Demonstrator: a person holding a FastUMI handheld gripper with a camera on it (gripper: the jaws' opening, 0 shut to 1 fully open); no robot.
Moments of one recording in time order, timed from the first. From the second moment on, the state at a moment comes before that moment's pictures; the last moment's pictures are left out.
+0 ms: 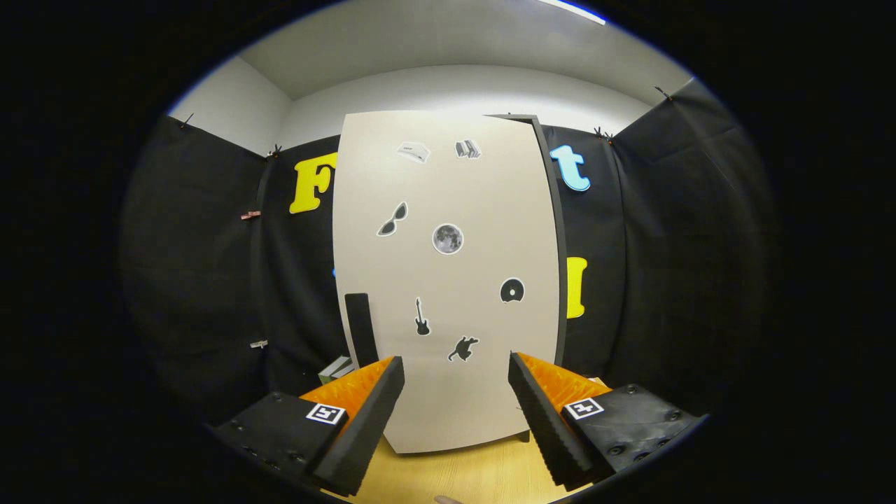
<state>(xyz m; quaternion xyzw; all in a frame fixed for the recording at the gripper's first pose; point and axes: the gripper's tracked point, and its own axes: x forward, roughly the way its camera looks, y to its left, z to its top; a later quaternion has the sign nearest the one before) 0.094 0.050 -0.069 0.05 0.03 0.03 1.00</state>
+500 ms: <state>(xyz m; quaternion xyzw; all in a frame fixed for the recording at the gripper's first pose) 0.090 0.049 -0.063 0.05 0.03 0.02 1.00</state>
